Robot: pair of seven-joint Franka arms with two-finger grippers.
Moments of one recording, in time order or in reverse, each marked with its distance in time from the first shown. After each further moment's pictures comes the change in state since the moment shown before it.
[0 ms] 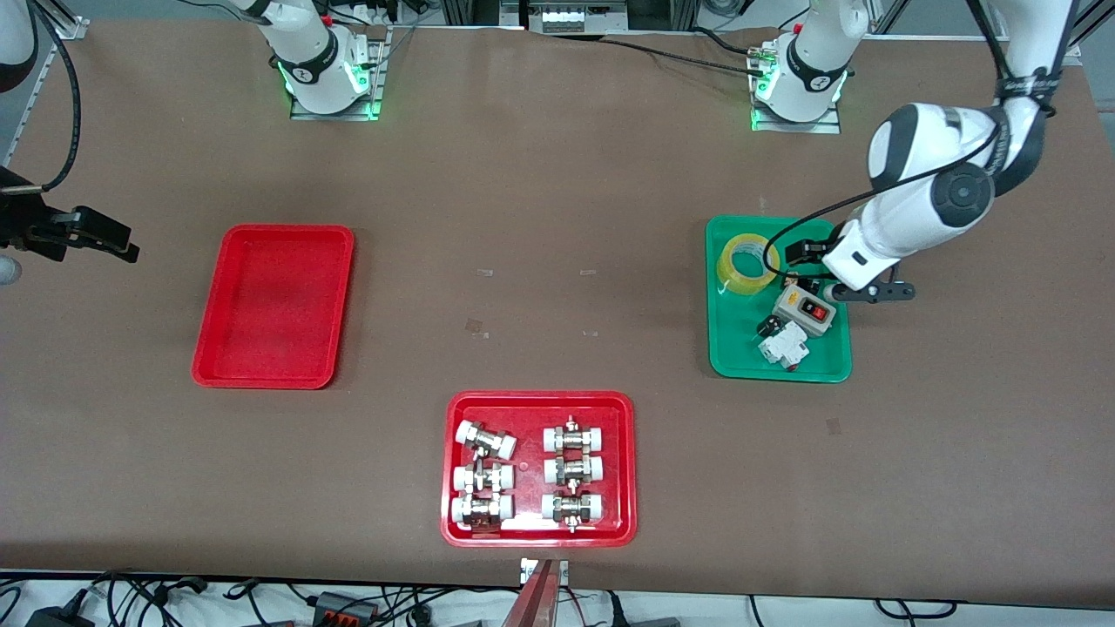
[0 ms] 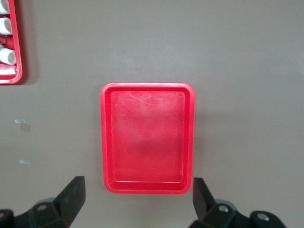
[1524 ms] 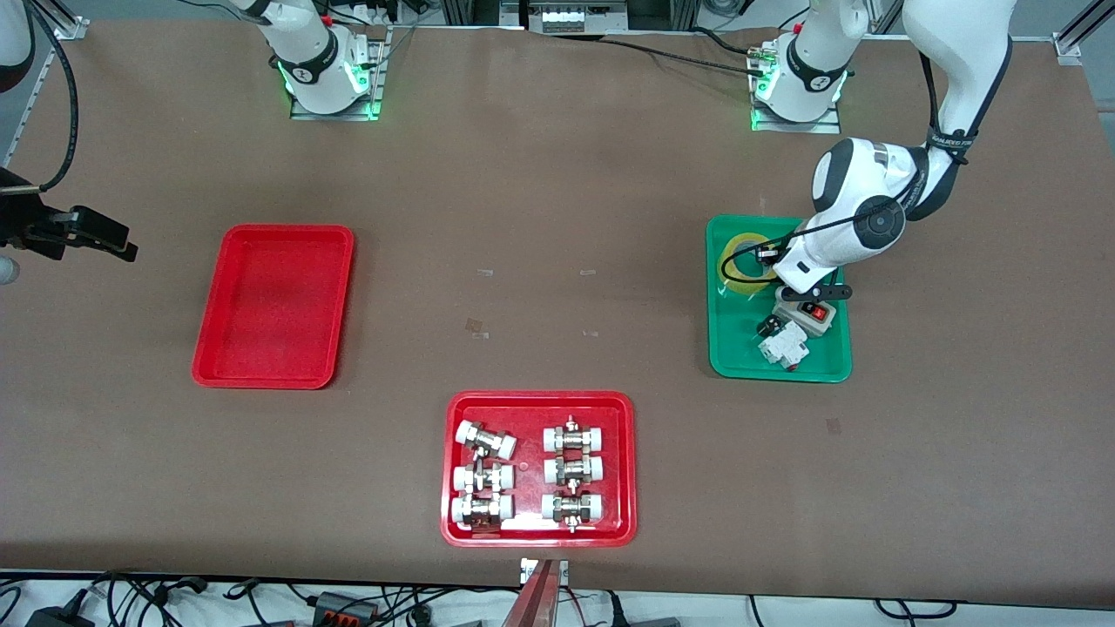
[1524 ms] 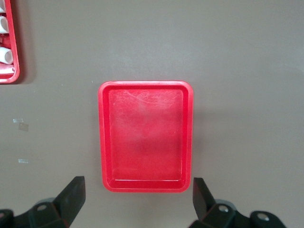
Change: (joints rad) left arm 0.001 0.149 -0.045 -0.101 -0.001 0.192 -0.053; right arm -0.008 0.001 -0.002 0.000 -0.001 -0.006 0.000
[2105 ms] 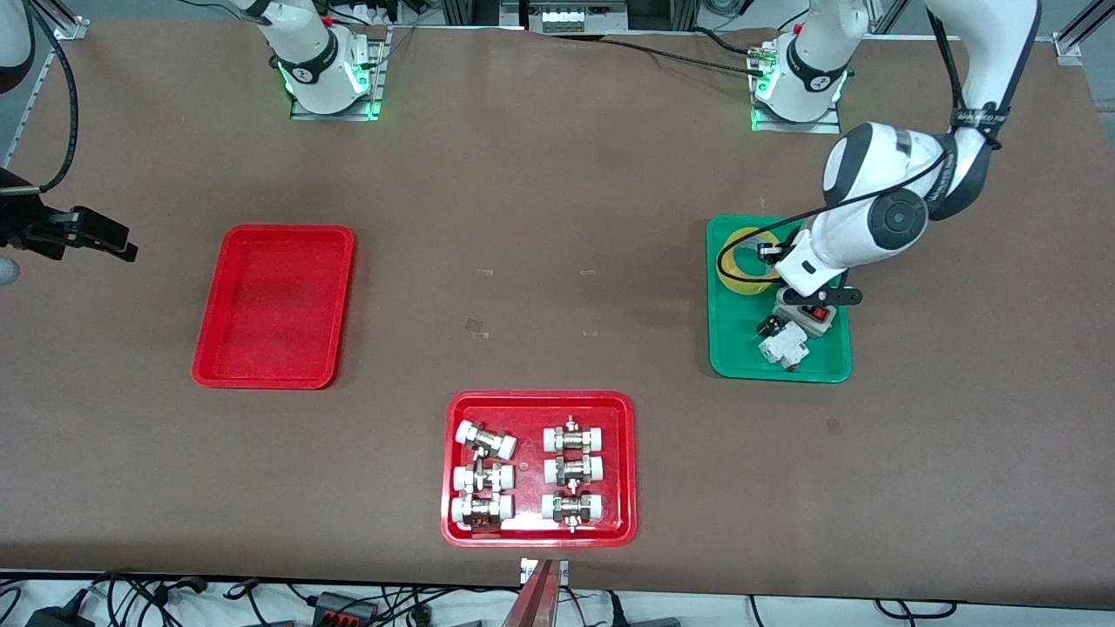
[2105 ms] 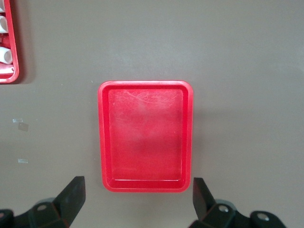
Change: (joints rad) left arm 0.001 -0.091 -0.059 0.260 -0.048 -0.366 -0.020; right arm -0.001 0.001 0.000 0.000 0.000 -0.001 0.000
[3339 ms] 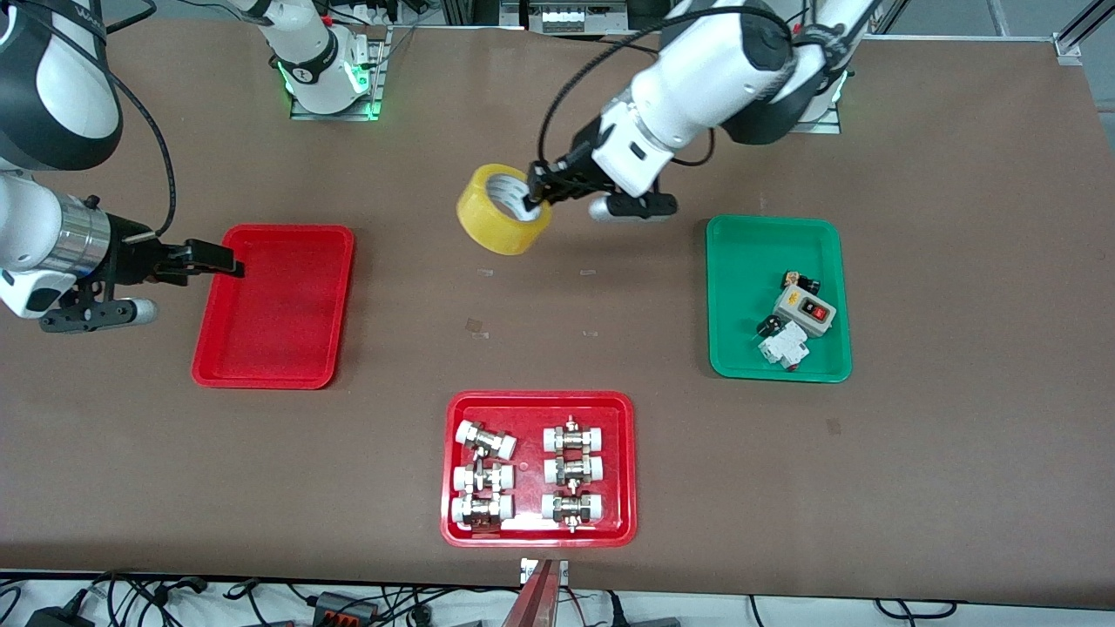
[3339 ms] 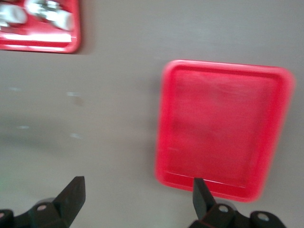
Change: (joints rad) left arm -0.200 0.074 -0.376 0.336 -0.378 0.500 -0.604; right arm 0.069 0.122 0.023 -0.011 0.260 -0.019 -0.054
